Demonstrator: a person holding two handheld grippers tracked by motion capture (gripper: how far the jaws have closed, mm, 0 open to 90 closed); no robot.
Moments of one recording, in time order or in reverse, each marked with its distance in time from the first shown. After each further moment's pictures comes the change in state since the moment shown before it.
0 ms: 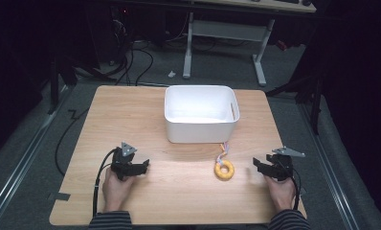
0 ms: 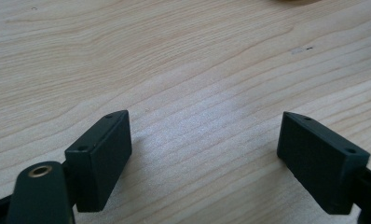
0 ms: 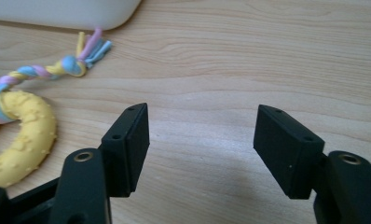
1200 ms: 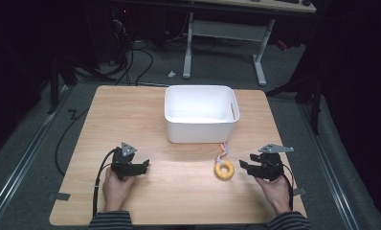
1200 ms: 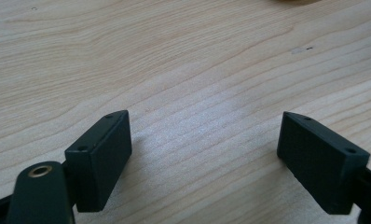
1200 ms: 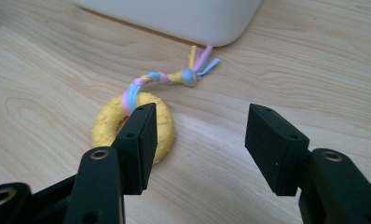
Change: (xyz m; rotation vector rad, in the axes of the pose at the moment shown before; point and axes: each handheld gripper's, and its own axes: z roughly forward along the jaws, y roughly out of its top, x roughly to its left) left arm 0.000 0.000 0.000 0.000 0.000 0.000; right arm 0.052 0.027 -0.019 0.052 0.177 -0.178
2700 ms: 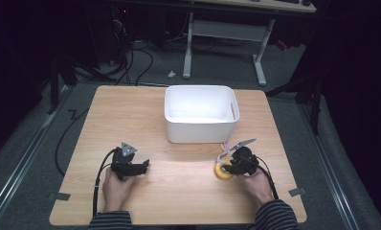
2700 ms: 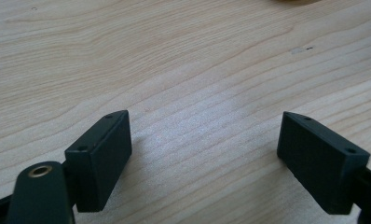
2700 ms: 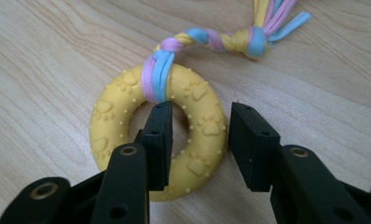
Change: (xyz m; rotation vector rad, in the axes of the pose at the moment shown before) left arm 0.000 0.000 0.000 0.000 0.000 0.000; right arm 0.026 0.020 0.068 0.312 0.030 -0.099
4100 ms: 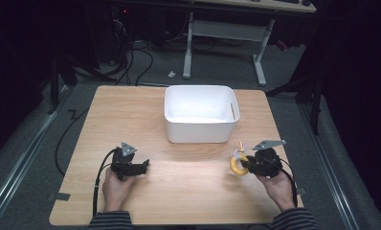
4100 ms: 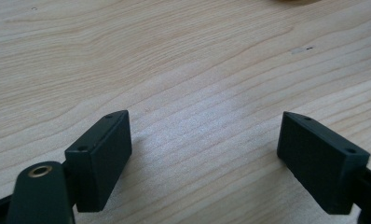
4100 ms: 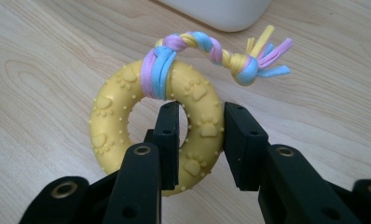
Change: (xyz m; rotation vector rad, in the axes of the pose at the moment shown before) left arm 0.000 0.000 0.000 0.000 0.000 0.000; right arm -0.016 -0.025 -0.070 -0.175 -0.049 0.002
